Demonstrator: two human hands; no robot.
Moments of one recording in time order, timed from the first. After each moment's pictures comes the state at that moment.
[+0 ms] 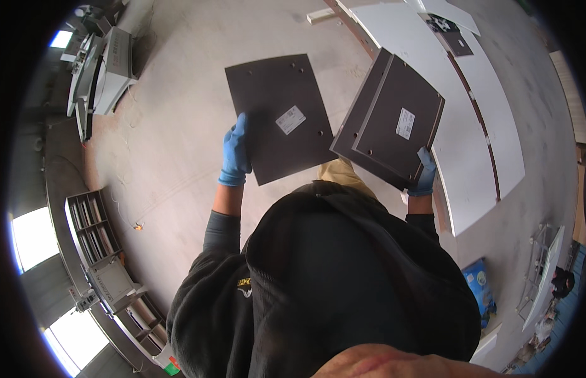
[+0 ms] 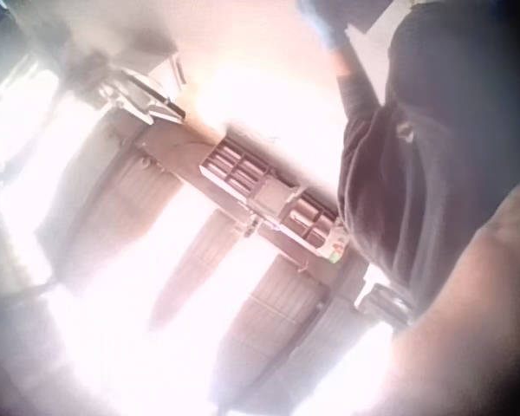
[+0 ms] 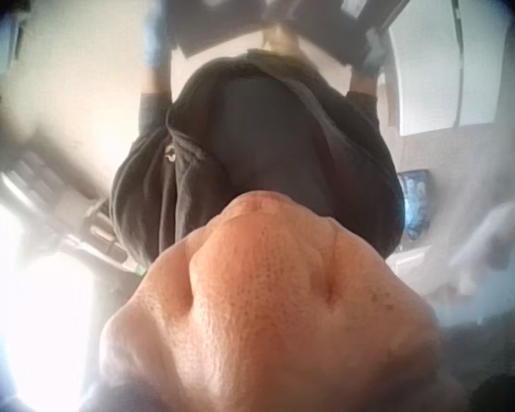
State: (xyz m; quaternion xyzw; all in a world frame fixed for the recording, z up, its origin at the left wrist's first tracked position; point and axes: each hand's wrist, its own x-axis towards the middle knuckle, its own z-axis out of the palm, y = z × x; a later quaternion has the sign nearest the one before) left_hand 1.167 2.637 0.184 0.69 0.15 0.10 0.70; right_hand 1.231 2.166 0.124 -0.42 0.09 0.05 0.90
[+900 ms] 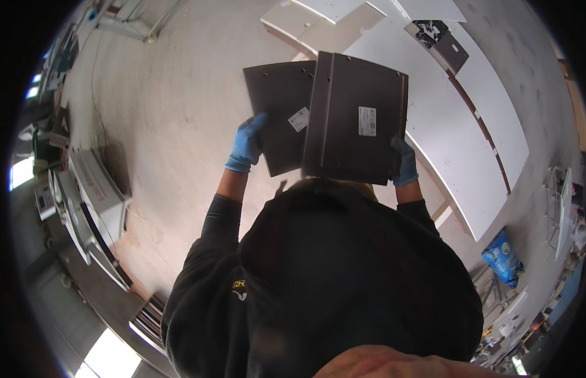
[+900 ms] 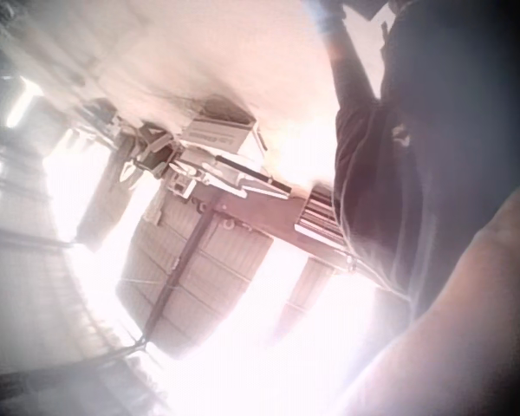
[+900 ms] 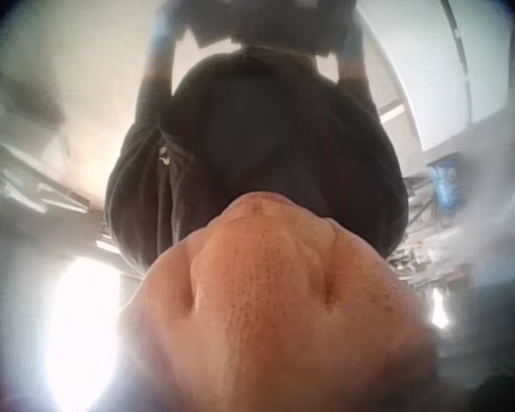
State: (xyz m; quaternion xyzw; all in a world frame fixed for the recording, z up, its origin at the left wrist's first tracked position) left_hand 1.998 2.868 0.102 0.53 0.13 -0.27 0.79; right_hand 1.875 2.438 0.103 -0.32 0.35 0.06 0.88
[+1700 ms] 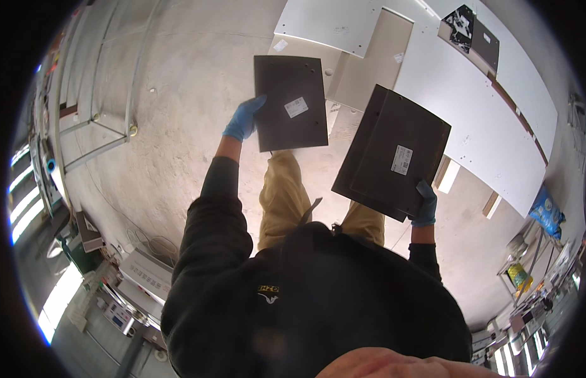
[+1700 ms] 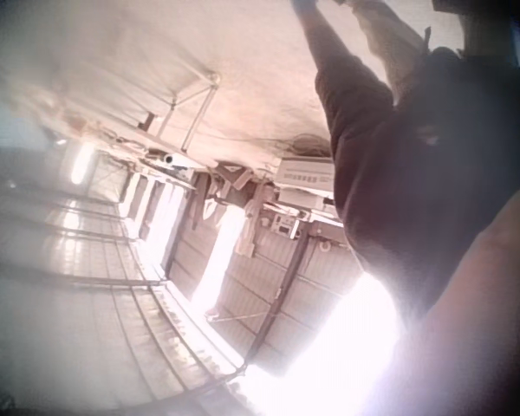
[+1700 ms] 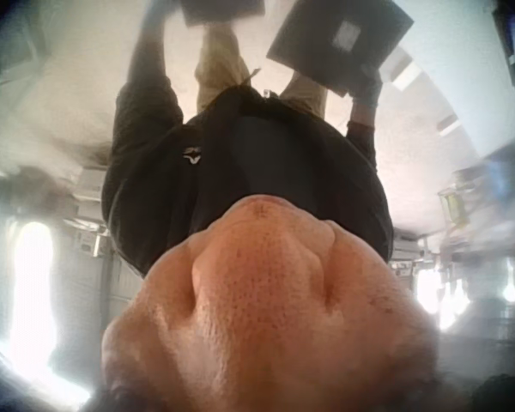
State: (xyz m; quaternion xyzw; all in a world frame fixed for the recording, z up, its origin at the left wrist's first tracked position) left_hand 2.739 2.856 -0.161 0.53 0.12 -0.53 0.65; right_hand 2.252 2.523 -0.079 -0.20 0.44 -0.11 0.87
